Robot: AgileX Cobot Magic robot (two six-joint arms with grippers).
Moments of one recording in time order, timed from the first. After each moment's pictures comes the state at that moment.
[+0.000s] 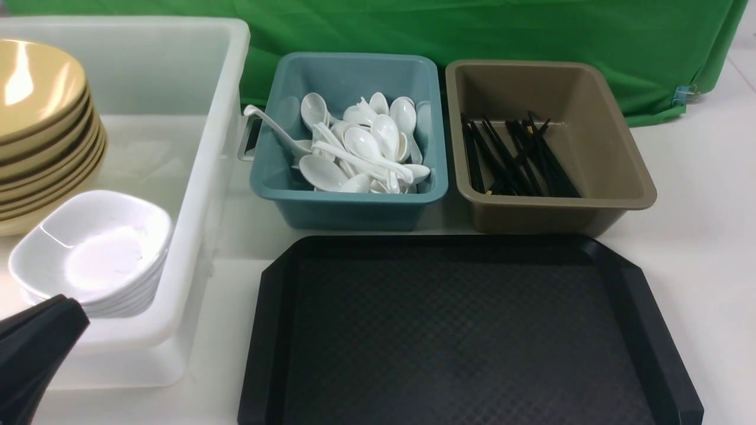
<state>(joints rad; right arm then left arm) 0.77 0.13 -0.45 -0.61 0.23 0.48 -0.39 0.17 -0.26 -0.25 0.17 0.18</state>
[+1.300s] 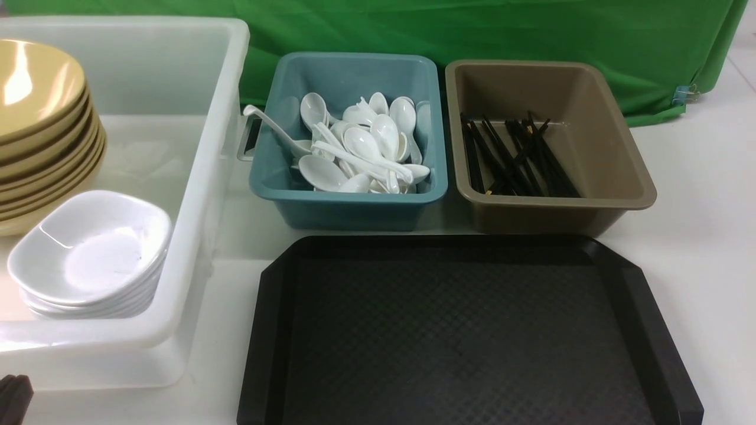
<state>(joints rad) 0.77 0.13 -0.45 -0.61 0.23 0.48 0.02 0.00 0.01 -0.11 0.23 0.18</state>
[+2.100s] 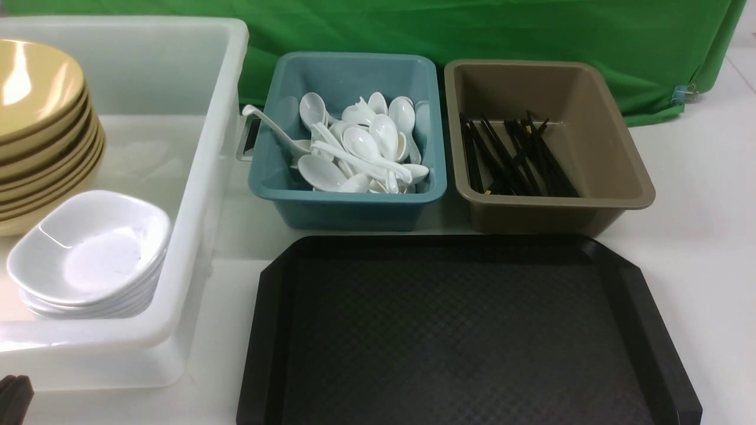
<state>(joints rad) 0.63 0.11 -0.38 0.05 0.08 -0.13 0.02 0.00 0.01 -0.11 0.23 0.18</state>
